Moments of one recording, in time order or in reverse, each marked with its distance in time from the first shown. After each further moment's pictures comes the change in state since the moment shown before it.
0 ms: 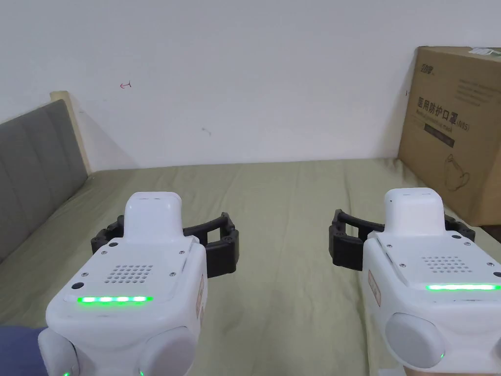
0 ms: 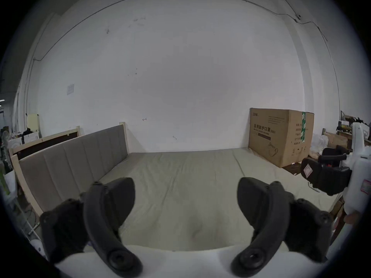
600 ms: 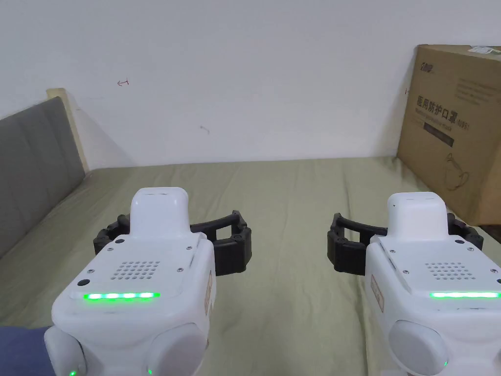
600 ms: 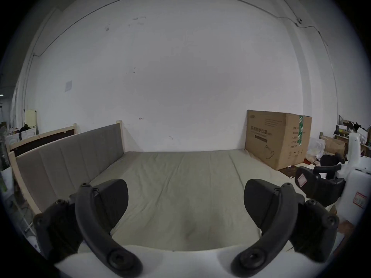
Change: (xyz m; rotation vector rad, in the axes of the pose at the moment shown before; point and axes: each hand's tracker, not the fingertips) left arm 0.010 0.005 -0.004 -0.017 -0.005 0.028; right arm 0.003 -0.005 -0.005 0.009 -0.002 0.006
